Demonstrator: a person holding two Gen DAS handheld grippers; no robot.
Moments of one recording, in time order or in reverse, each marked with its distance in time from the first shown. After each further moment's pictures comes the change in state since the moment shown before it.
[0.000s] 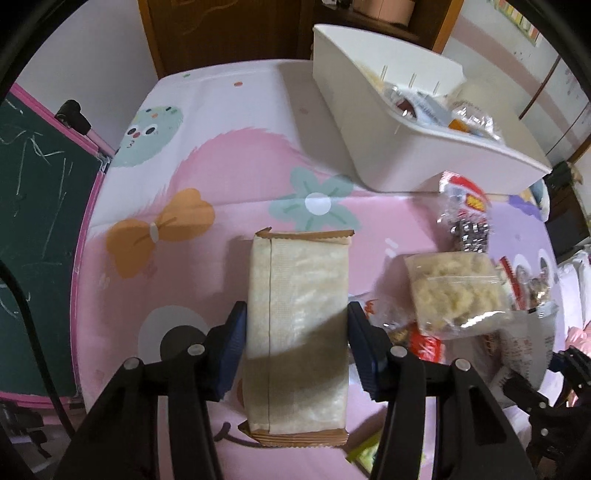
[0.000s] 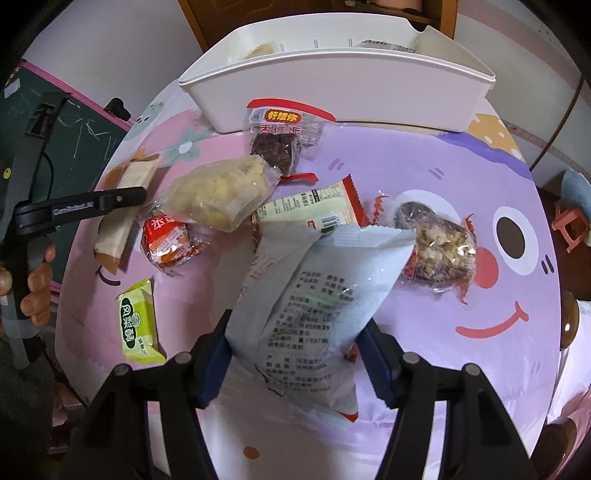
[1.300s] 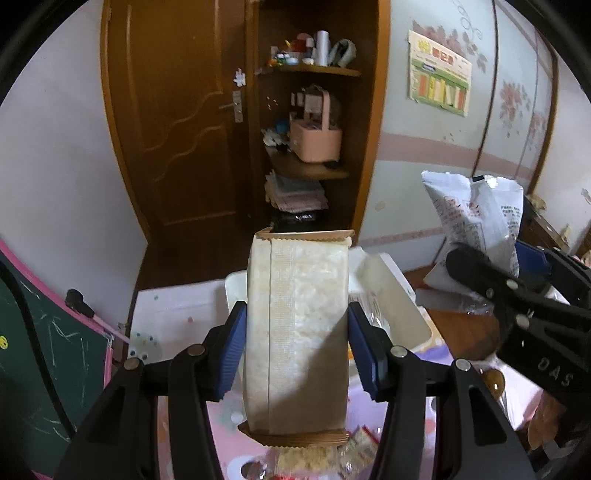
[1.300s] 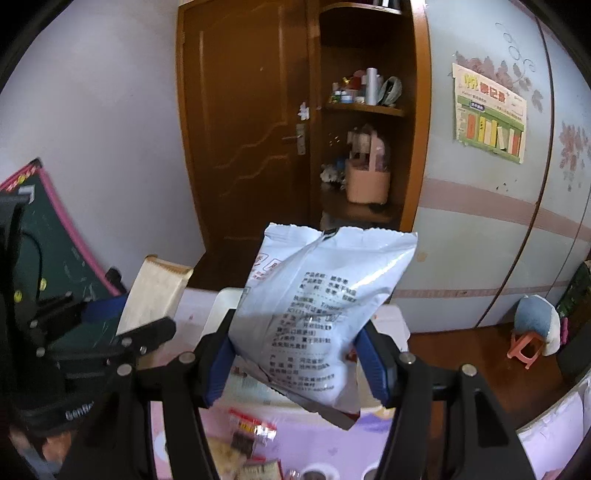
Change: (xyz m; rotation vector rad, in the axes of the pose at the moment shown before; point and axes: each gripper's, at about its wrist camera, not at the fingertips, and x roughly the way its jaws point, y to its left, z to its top) left arm -0.213 -0.139 0.158 0.153 -0.451 -0.029; right arm -0.221 -0.005 0.203 -0.060 -0.614 -0.157
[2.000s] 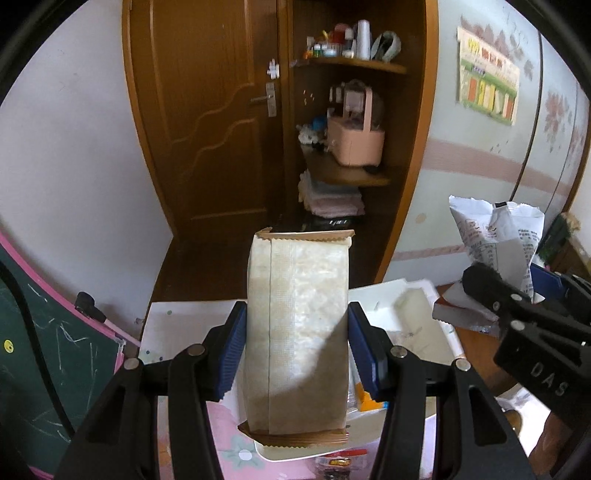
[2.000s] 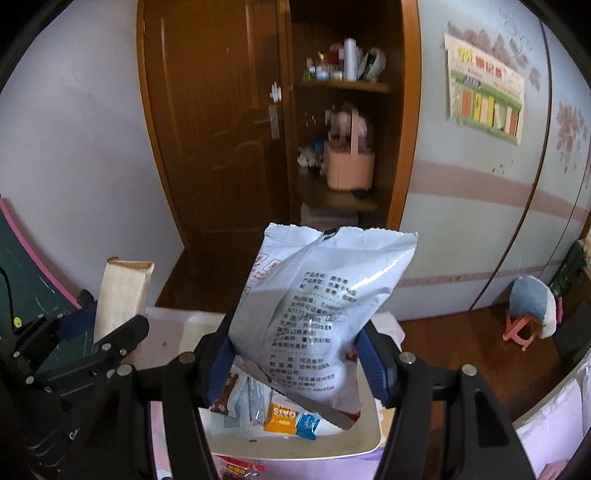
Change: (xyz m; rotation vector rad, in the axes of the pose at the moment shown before) left arm 0.094 0.015 0.054 -0.062 0.050 0.136; right arm 0.091 -0.018 0.034 0.065 0.134 -0.048
